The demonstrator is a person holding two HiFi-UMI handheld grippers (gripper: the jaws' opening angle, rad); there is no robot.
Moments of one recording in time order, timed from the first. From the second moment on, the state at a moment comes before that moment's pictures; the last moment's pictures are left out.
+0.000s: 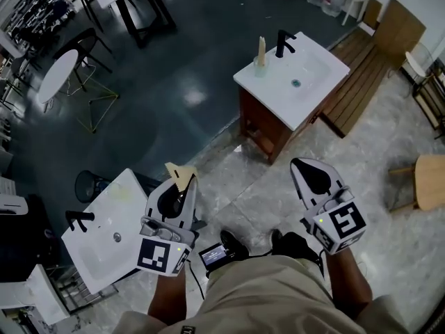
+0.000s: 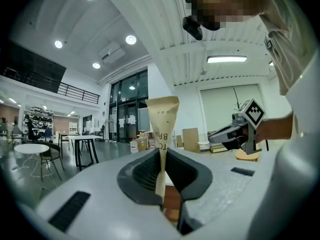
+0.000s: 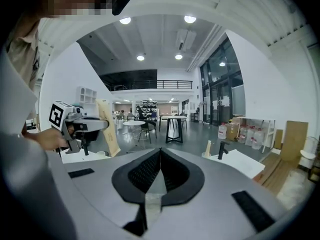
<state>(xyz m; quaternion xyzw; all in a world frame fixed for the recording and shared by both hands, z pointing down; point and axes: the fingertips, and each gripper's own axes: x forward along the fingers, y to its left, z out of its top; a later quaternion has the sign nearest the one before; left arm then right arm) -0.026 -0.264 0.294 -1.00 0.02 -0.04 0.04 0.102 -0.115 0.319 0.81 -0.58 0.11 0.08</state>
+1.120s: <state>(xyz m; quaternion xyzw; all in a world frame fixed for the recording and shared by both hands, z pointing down) 0.227 -0.221 0.291 -0.98 0.17 -0.07 0.06 0.409 -0.084 0.351 0.73 -0.67 0.12 0.06</state>
